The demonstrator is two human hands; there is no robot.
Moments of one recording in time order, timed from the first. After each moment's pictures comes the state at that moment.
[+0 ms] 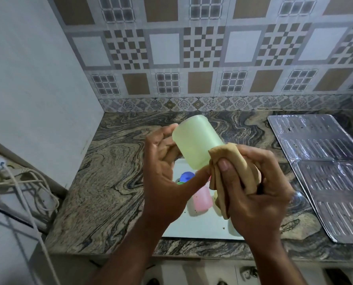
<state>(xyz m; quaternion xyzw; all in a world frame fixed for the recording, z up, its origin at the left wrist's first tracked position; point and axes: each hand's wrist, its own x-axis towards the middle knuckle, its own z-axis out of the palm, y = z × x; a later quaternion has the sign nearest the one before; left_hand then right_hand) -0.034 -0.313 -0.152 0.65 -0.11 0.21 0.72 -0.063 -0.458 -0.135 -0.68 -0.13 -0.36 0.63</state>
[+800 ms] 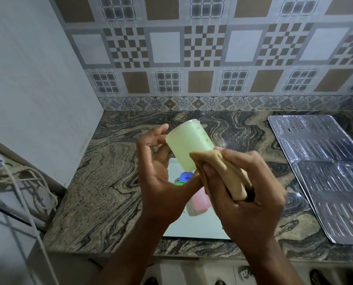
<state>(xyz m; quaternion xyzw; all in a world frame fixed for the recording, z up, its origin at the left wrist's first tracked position) -0.036 -0.315 -0.152 0.64 -0.11 0.27 0.71 -0.065 -0.453 -0.131 -0.73 -0.16 -0.40 0.52</state>
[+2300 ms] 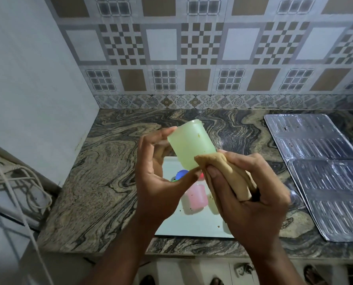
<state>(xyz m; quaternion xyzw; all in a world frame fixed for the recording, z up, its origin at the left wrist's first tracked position) -0.030 -0.310 -0.156 0.66 -0.13 0.25 0.70 -0.068 -0.468 -0.142 -0.74 -0.13 -0.37 0.54</state>
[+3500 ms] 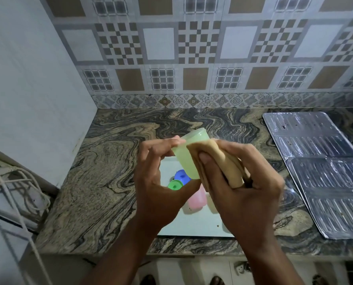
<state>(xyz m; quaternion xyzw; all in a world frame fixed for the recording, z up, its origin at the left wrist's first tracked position) -0.031 -0.306 -0.168 0.75 -0.17 0.31 0.56 -0.058 -0.459 -0.129 -0.76 -0.10 -0.38 0.52</state>
